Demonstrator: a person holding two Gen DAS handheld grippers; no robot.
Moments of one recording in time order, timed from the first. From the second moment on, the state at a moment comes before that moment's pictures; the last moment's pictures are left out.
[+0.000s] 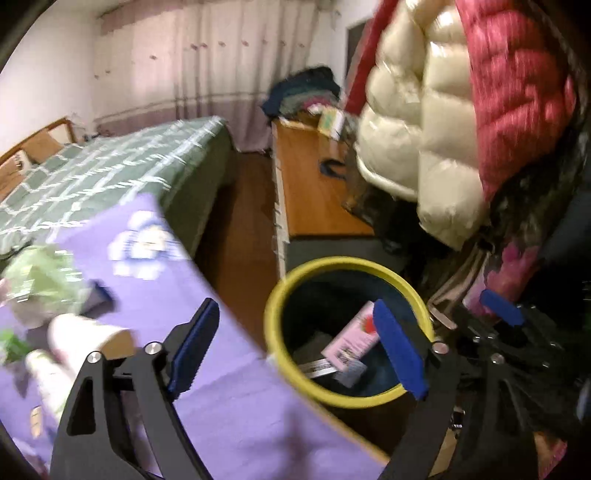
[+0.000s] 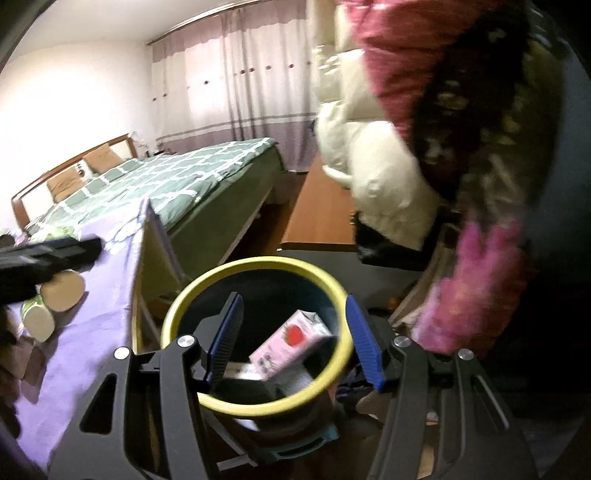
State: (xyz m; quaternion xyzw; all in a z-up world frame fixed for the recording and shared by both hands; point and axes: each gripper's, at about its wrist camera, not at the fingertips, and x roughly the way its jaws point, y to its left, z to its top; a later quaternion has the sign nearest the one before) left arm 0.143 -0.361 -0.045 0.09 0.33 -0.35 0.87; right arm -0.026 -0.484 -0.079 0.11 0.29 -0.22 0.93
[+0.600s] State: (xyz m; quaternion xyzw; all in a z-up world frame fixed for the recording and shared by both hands) left arm 0.194 -0.029 -0.017 0.00 0.26 -0.03 0.97; right arm 0.100 -0.334 -0.051 0.04 0.30 -0.04 0.95
